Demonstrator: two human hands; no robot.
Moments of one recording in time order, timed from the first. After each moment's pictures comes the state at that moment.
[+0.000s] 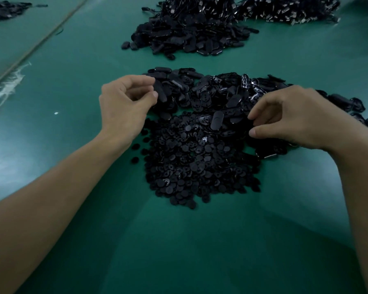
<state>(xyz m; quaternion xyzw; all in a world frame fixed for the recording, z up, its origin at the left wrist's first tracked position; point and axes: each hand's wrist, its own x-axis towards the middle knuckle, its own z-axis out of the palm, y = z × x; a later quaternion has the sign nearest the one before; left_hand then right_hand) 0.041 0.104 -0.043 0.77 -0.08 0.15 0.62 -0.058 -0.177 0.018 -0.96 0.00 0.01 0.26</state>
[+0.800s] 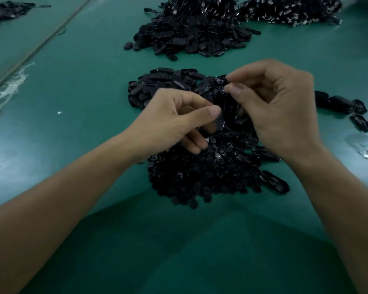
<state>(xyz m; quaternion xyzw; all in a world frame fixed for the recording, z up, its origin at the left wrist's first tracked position) -0.014 0.070 -0.001 0.74 -0.25 -0.16 0.61 -0.058 -0.117 0.007 -0.82 -0.10 -0.30 0.47</state>
